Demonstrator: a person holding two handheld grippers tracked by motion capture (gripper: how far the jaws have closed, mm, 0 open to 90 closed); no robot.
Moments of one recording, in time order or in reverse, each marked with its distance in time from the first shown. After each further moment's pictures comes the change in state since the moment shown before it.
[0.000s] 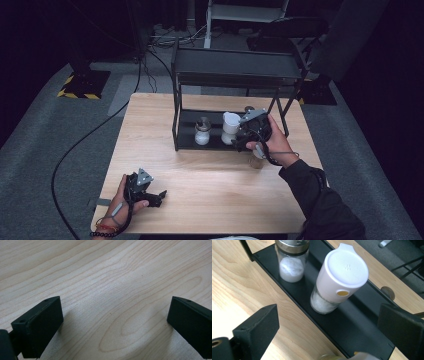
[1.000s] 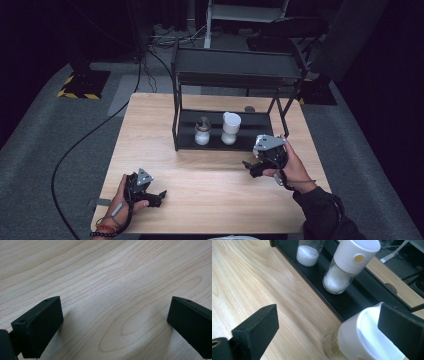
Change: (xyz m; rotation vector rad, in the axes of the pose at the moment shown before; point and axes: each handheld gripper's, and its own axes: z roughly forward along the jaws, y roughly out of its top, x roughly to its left) left arm 0.000 0.000 0.000 0.000 0.000 0.000; right arm 0.022 -0.091 -0.032 -0.126 0.010 -0.080
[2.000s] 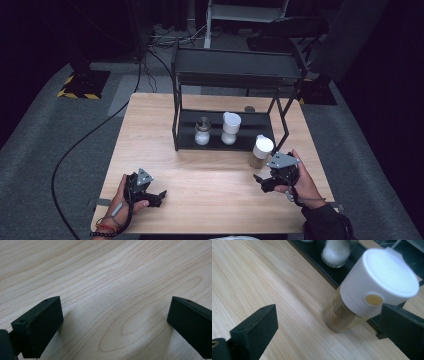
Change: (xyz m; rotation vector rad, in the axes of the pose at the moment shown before) left arm 0.000 0.000 0.000 0.000 0.000 0.000; right arm 0.010 -0.066 -0.005 -0.014 -0.028 0.012
